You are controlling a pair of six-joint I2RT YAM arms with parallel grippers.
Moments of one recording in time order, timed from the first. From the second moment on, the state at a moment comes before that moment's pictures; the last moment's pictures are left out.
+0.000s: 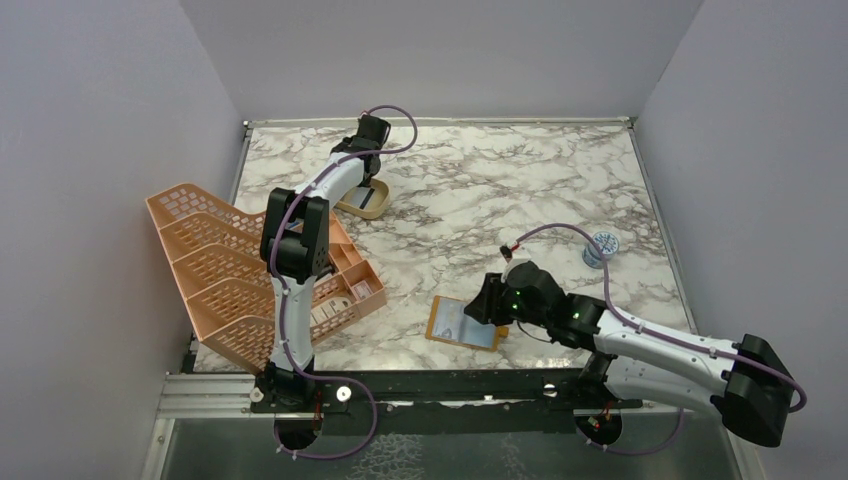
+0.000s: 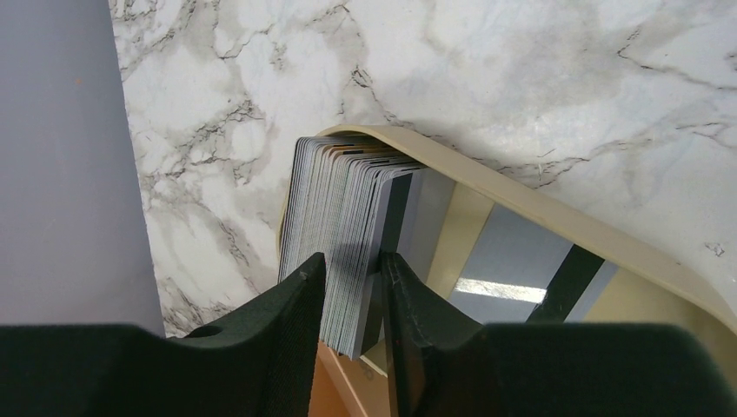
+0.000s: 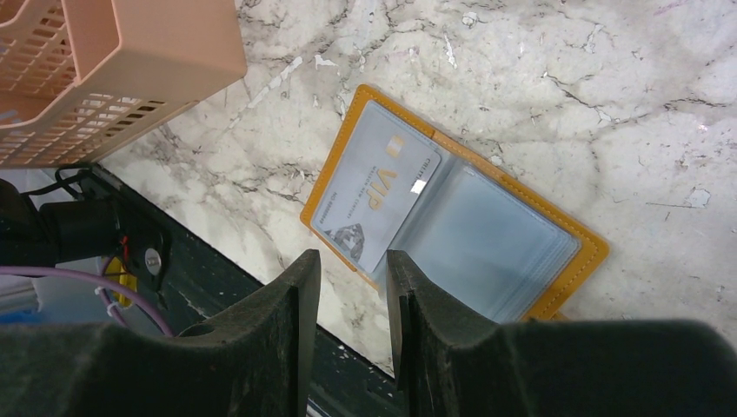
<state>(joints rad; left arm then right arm) -0.29 2.18 1.75 -0.52 -0.59 0.11 0.94 0.95 0.46 -0.15 0.07 0.79</state>
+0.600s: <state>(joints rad) -0.29 2.19 1.79 -0.54 -0.56 0.12 0.94 0.97 0.46 -0.15 0.07 0.79</state>
